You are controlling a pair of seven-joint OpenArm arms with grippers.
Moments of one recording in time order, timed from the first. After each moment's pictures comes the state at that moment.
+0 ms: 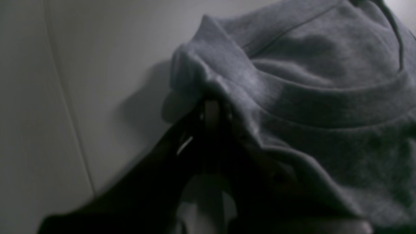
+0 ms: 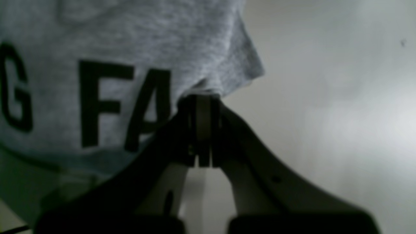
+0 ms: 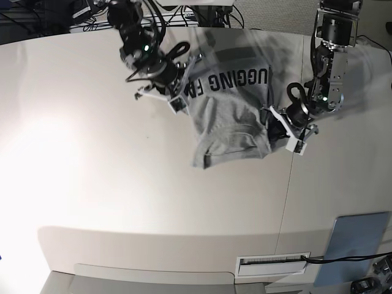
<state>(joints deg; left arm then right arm) -1.0 -20.4 6.6 72.9 -27.6 -27.0 24.2 -17.6 7.5 -20.2 105.2 -0.5 9.8 -46.3</state>
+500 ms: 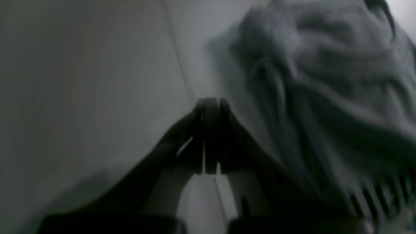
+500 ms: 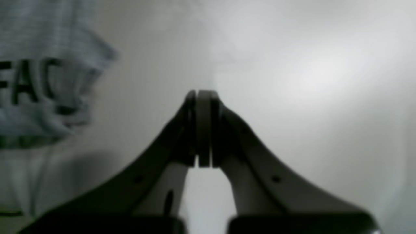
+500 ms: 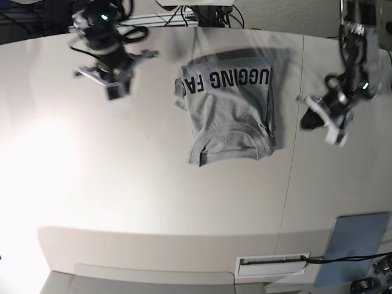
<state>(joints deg) 14.2 -28.4 -11.3 89.6 -42.6 -28.9 38.5 -36.0 7.3 2.6 128.8 -0.7 7.2 -47.1</state>
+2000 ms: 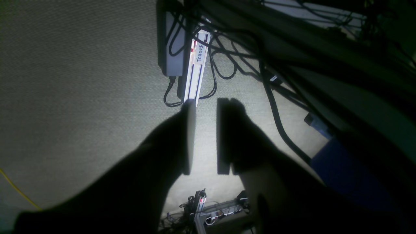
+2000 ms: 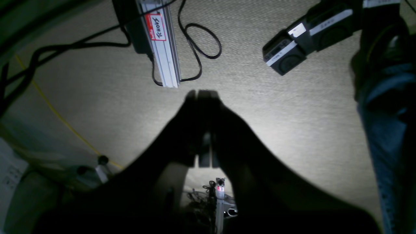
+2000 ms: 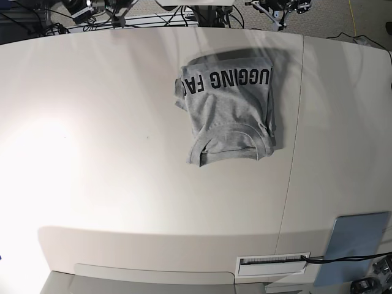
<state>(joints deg) 9.3 -8.1 -4.6 19.2 -15.2 -26.0 16.6 -10.0 11.1 11.9 19.1 -5.4 21.4 -15.0</state>
